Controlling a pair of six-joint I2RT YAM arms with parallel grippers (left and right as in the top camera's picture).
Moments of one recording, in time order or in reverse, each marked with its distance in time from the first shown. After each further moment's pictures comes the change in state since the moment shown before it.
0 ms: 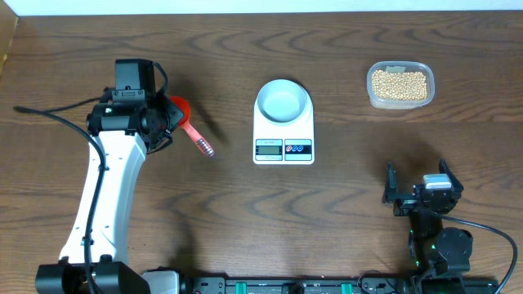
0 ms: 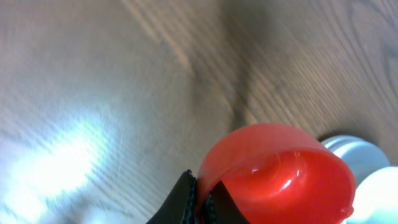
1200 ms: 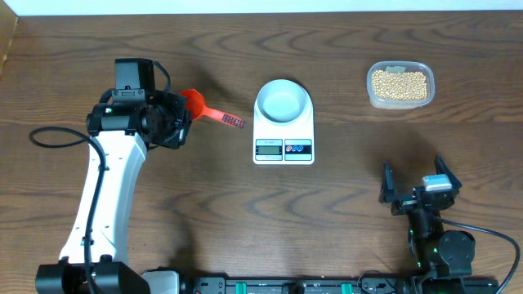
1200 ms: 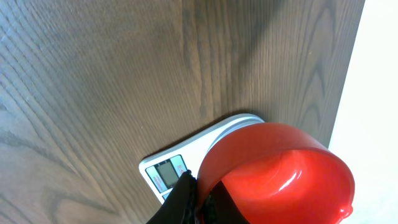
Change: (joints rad) left arm 0.000 0.000 0.000 0.029 0.293 -0.533; right arm 0.000 0.000 0.000 0.084 -0.091 0.043
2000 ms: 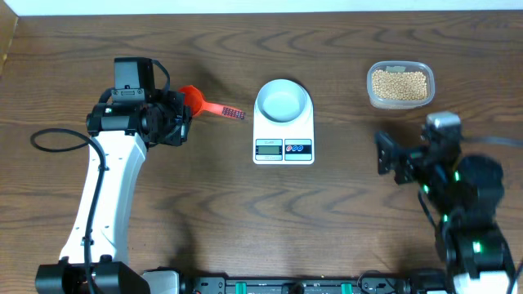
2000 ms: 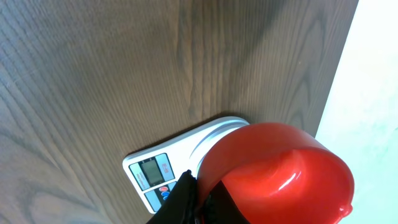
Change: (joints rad) left arm 0.000 0.000 -0.001 0.026 0.005 -0.095; right arm 0.000 0.739 0.647 -0.305 -0.202 0.133
